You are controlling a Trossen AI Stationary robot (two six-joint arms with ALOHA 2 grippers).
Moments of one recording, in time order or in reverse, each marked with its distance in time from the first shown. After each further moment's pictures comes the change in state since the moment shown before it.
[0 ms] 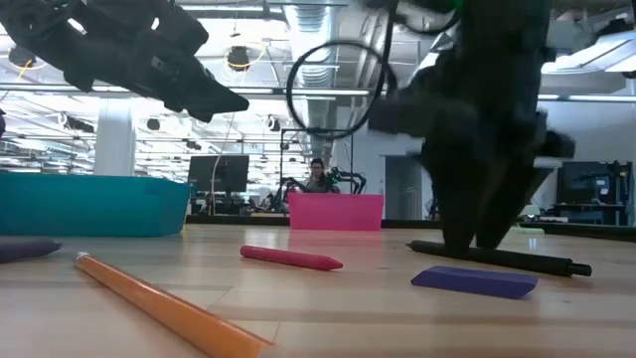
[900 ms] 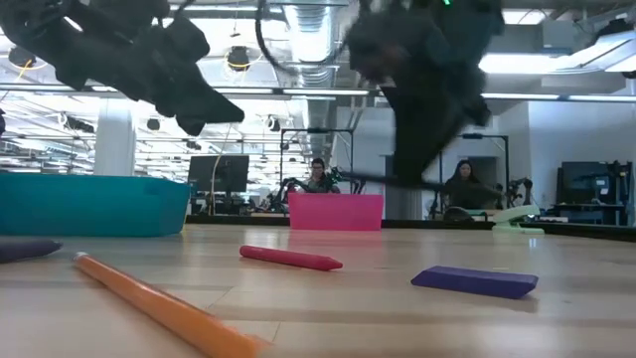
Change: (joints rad) left arm -0.035 0.000 0.000 -0.066 -0.082 -0.202; right arm -0.071 -0.131 -0.003 0.120 0.107 -0.410
